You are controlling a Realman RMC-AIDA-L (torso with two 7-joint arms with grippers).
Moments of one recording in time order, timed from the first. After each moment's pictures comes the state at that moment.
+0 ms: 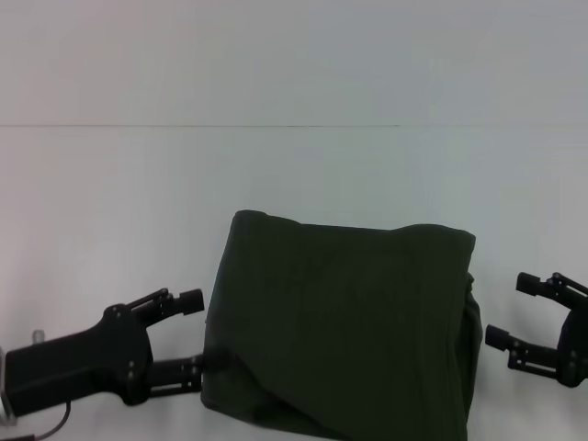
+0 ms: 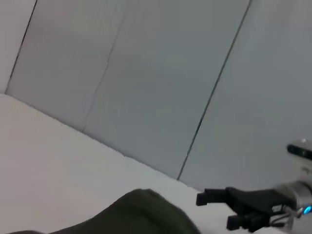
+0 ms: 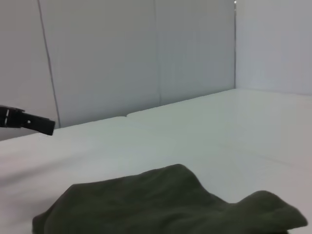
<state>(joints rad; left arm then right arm) -0.31 -2.09 0.73 0.60 1.81 1.75 -1.30 0.31 2.09 -0.44 -0.58 -2.01 -1.61 0.94</state>
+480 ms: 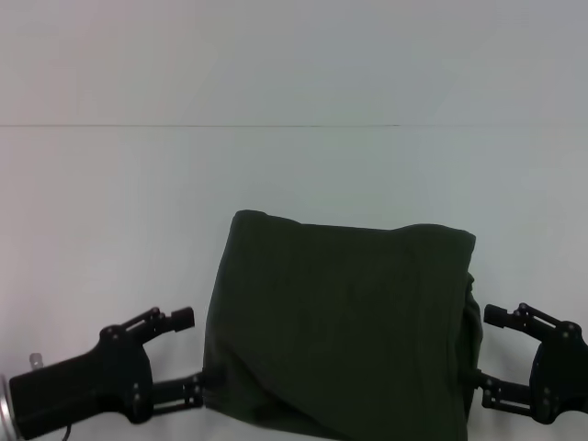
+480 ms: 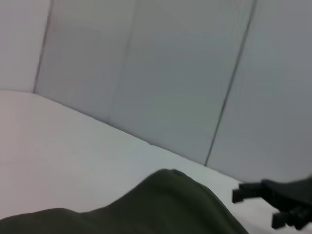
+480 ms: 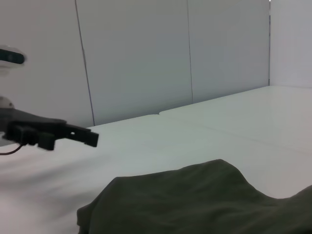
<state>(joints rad) -0.25 -2.12 0.71 0.58 1.83 1.67 -1.14 0.30 2.09 -0.49 -0.50 -2.01 -1.62 0.88</state>
